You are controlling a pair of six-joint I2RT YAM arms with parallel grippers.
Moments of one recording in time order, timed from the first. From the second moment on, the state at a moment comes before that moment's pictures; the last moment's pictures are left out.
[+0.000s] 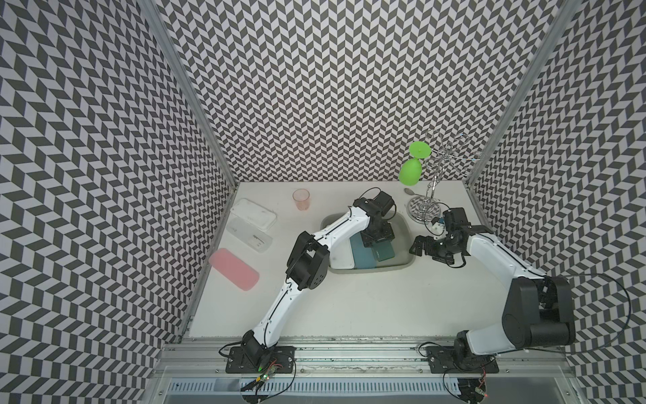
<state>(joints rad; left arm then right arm) -0.77 2.48 2.31 -1.08 0.20 -0.94 0.03 1.48 1.00 -0.75 -0.34 0.23</state>
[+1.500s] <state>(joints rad) 0.10 1.44 1.32 -1.07 -0.09 -0.62 0.25 1.93 1.41 -0.71 -0.37 0.30</state>
